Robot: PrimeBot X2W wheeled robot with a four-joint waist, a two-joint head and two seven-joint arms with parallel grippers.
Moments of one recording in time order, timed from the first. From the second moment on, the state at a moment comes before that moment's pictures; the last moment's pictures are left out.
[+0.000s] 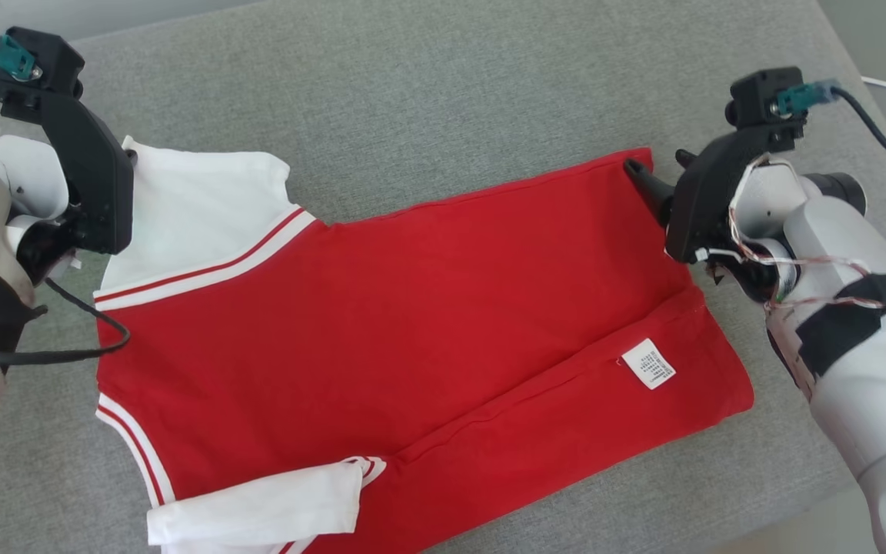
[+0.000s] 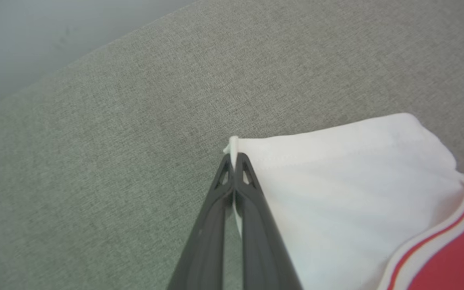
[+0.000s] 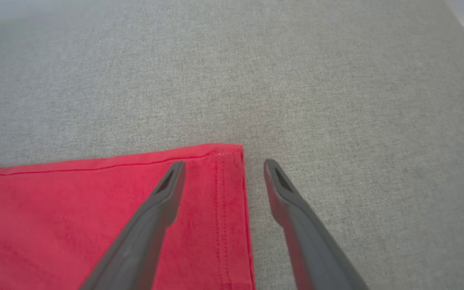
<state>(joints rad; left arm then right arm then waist) -1.36 0.40 -0.99 0.98 -0.90 -0.13 0.44 -1.04 -0.34 0.63 0.80 0.64 0.13 0.36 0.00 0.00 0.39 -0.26</state>
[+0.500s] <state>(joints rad) -1.40 0.40 -1.05 0.96 -0.94 -0.13 0.43 -1.13 -0.30 0.69 0.97 0.66 0.13 0.35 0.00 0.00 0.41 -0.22</state>
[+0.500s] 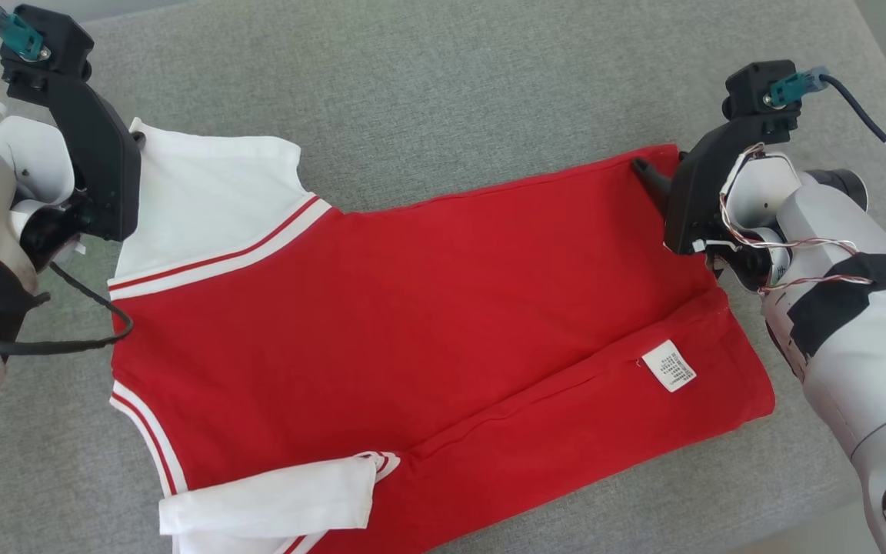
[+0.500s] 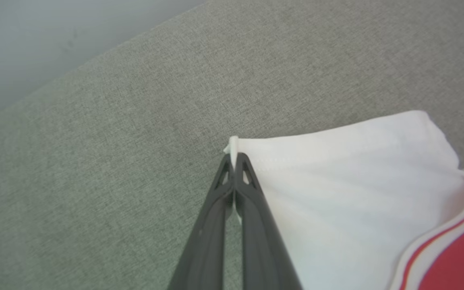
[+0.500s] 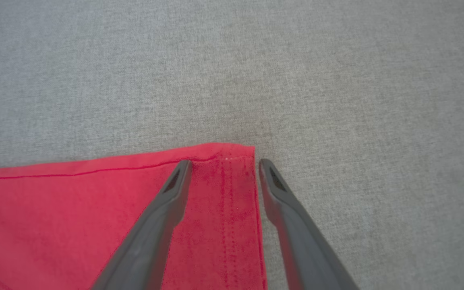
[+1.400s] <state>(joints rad) -1.48 0.46 -1.21 0.84 -0.92 -0.13 0.06 -1.20 -0.36 0.71 0.99 0.90 0.13 0.14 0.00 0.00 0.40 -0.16</state>
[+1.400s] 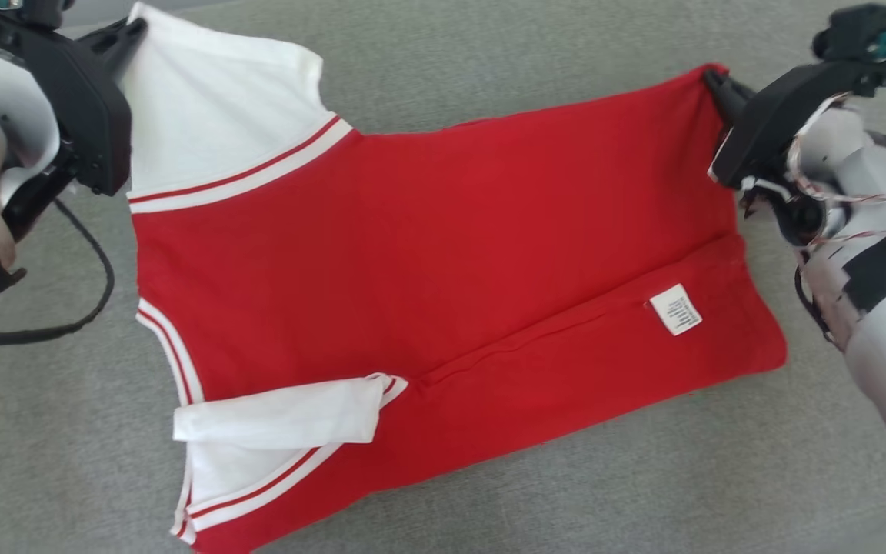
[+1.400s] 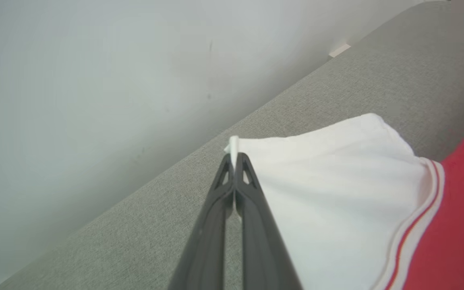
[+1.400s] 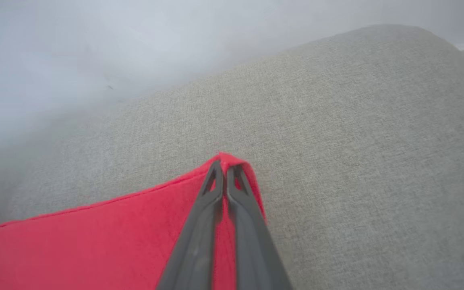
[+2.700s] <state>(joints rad) -0.94 0.86 -1.27 -0.12 -1.08 0.11 -0.20 -0.78 -0.76 0.86 0.57 1.35 0.13 0.30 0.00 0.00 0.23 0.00</state>
